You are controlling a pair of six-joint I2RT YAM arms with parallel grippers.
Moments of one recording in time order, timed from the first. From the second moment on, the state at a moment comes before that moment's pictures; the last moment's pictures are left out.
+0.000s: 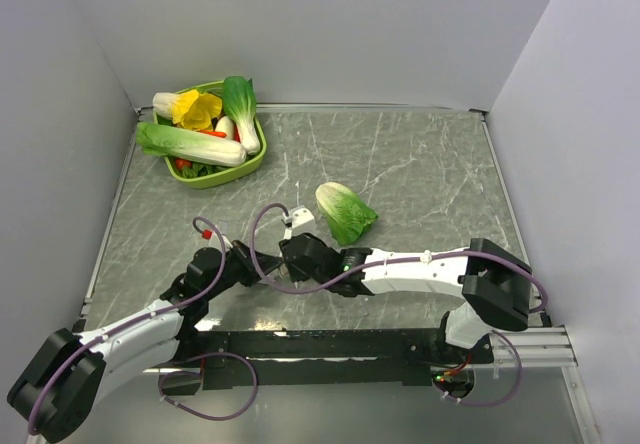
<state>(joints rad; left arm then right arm) -0.59 0.85 0.05 0.46 0.17 -1.28 1.20 1.56 0.92 -0.10 0.43 0.54</state>
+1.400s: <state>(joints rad) -0.62 0.88 0.05 0.50 0.17 -1.31 1.25 1.41 0.92 -0.37 0.60 0.51</state>
